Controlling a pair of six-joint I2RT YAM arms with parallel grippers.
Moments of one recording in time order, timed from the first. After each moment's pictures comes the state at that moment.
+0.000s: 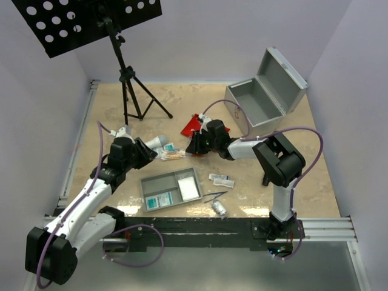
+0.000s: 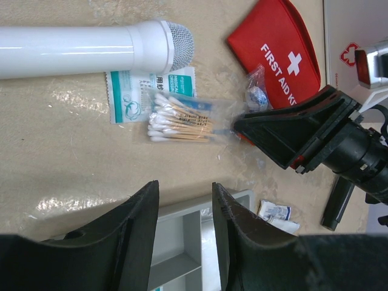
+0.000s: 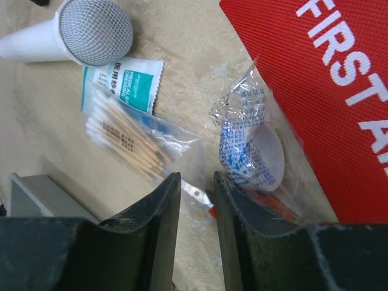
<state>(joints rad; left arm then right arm) -0.32 0.89 0.54 -0.27 0.02 -0.82 0.63 1.94 1.00 0.34 -0.32 0.52</state>
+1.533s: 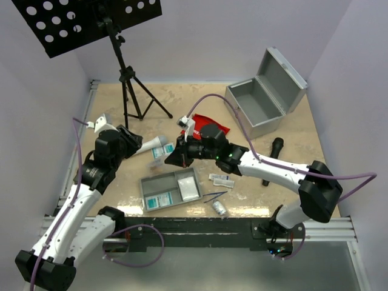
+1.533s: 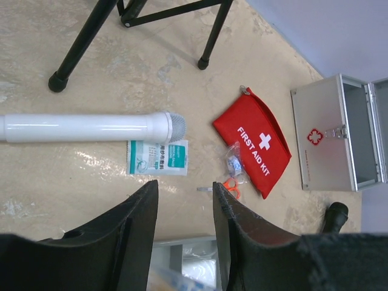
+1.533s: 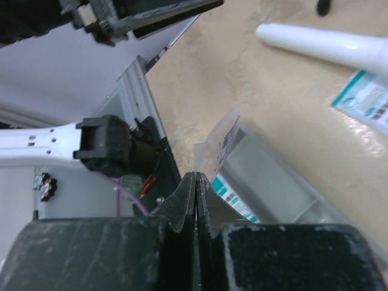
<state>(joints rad) -0.32 0.77 0.77 -0.47 -0.23 -0.83 0.91 1.49 1.02 0.17 -0.41 0.54</state>
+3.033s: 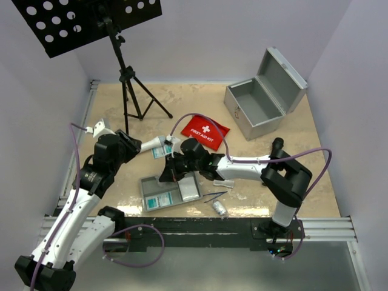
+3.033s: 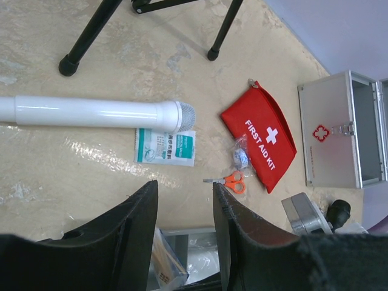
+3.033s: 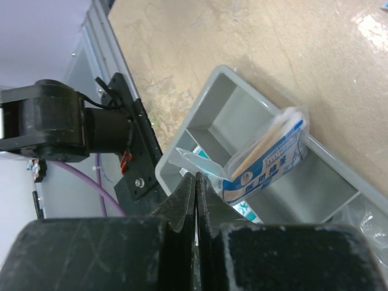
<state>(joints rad) -0.32 0.72 0.74 -0.52 -0.24 -0.86 1.01 1.76 1.00 0.27 -0.42 0.63</state>
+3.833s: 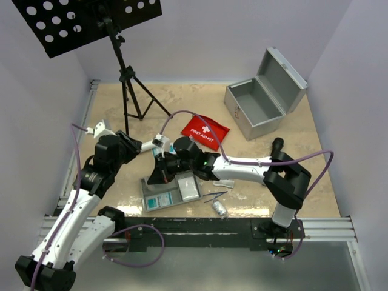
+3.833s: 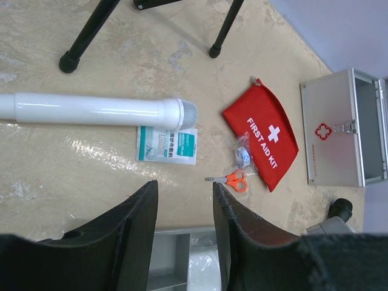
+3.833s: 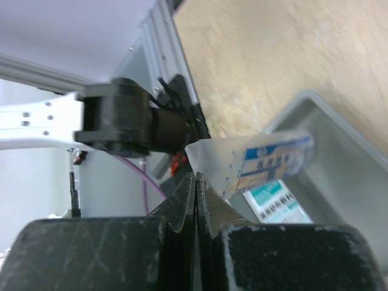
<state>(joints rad) -0.32 0.72 0.73 -0.52 -0.23 -0.86 1.07 1.76 1.13 0.25 -0.49 0.67</state>
